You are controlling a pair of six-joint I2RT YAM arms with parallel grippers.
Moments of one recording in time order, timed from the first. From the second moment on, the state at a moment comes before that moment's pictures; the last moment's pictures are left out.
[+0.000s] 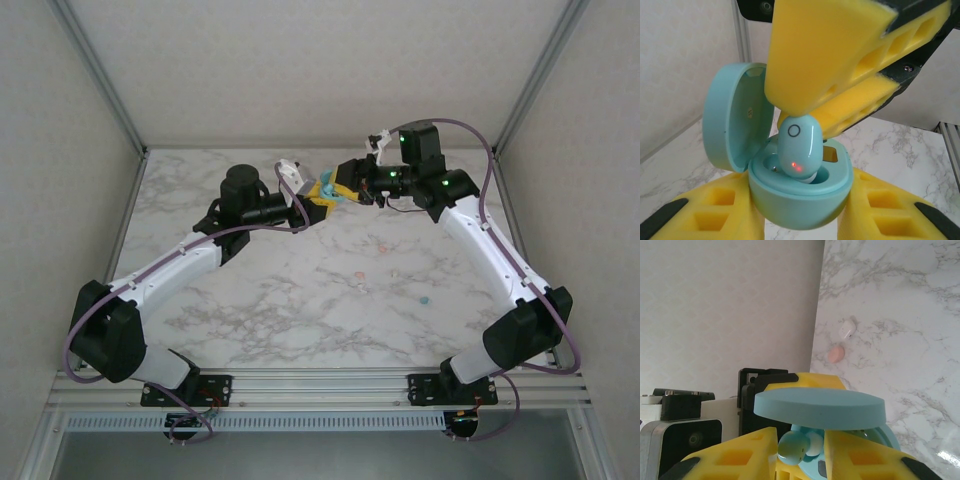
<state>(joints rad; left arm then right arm) -0.57 1.45 1.09 0.21 0.70 0.07 0.45 1.51 1.56 -0.60 -0.76 0.88</state>
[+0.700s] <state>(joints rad) -0.57 1.45 1.10 0.22 0.70 0.07 0.47 1.48 1.58 -0.63 -0.69 0.84</state>
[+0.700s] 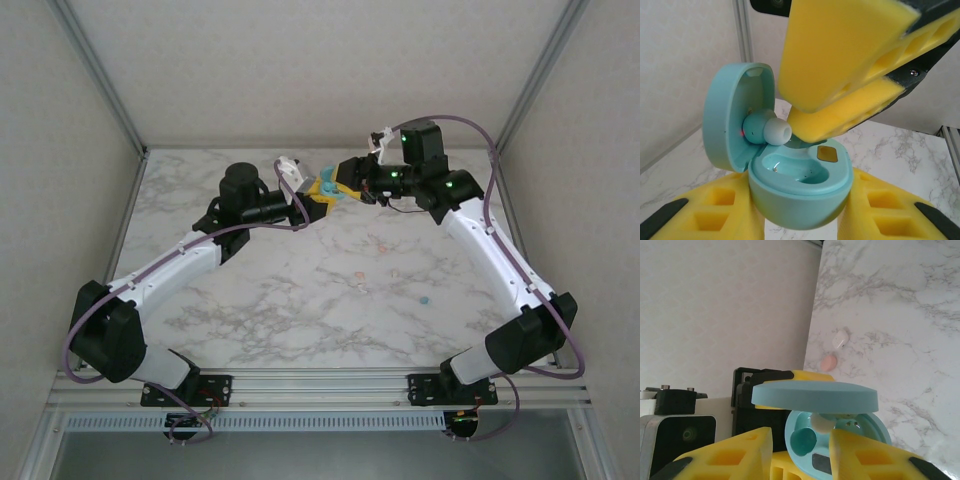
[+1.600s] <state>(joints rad) -0.58 1.47 1.10 0.29 0.69 0.02 0.57 1.58 1.85 -0.91 -0.30 0.68</state>
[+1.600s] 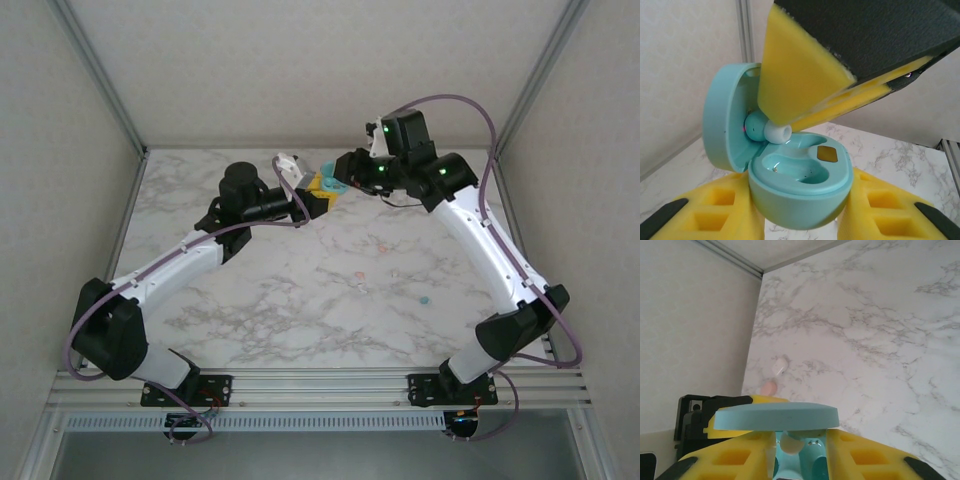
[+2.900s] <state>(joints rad) -0.58 1.51 1.10 0.31 0.67 -0.01 0.65 1.70 2.02 -1.06 -0.12 0.53</state>
